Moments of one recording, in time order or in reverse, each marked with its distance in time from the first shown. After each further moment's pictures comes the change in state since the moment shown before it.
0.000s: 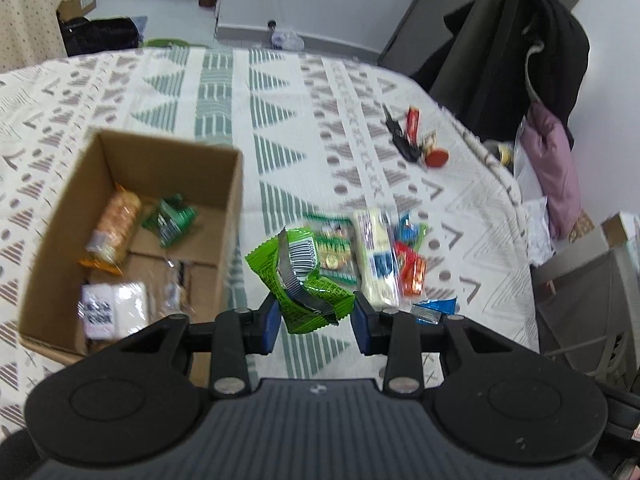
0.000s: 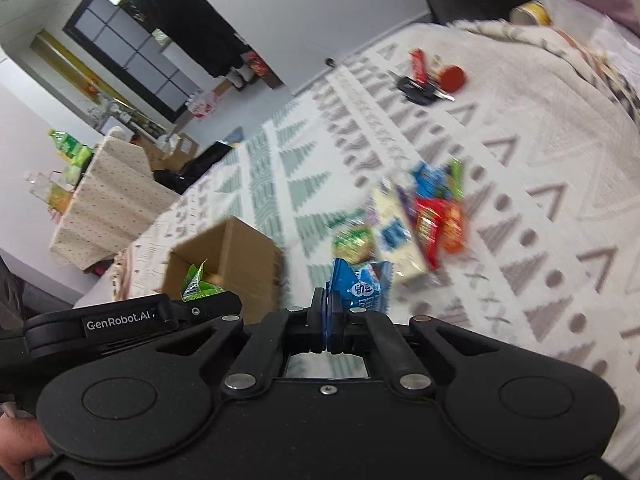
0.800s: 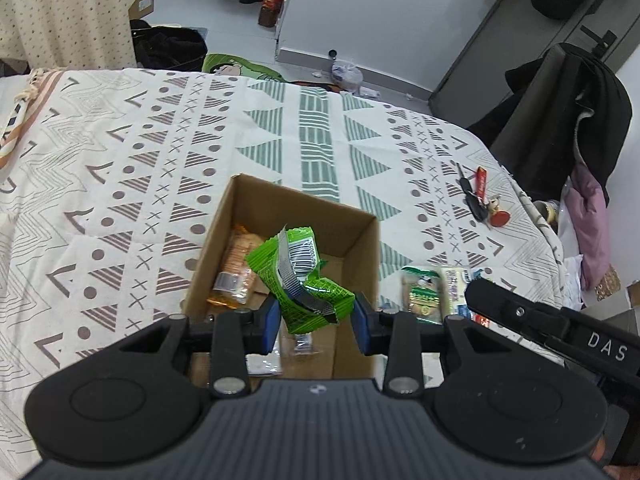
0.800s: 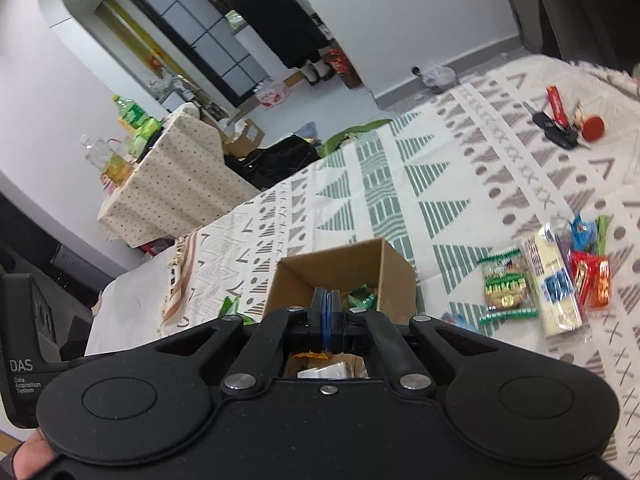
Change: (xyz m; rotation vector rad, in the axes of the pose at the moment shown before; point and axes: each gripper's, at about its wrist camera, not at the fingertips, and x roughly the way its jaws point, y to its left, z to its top) left arm -0.043 0.101 0.029 -0.103 -0.055 0.080; right arm 0.039 0.118 0.015 -0.122 0.002 0.117
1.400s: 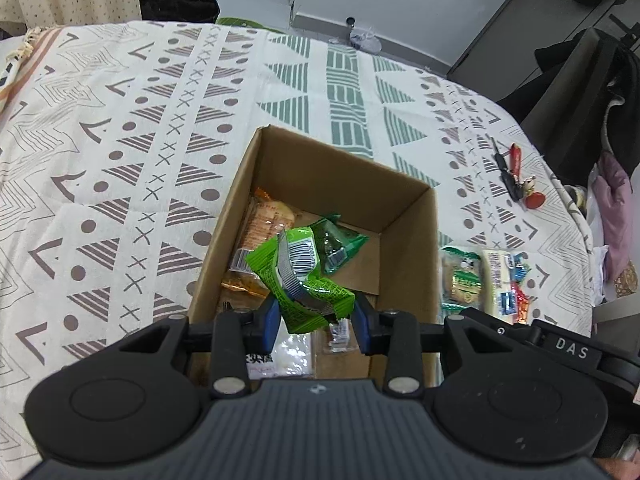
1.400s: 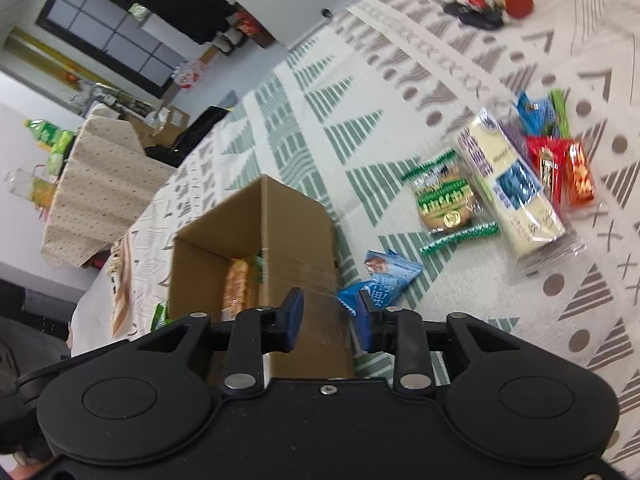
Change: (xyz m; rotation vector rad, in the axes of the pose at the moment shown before) left arm 0.059 0.032 -0.003 -0.030 0.097 0.014; right arm 0.061 -0.063 -0.032 0.246 0.124 -0.131
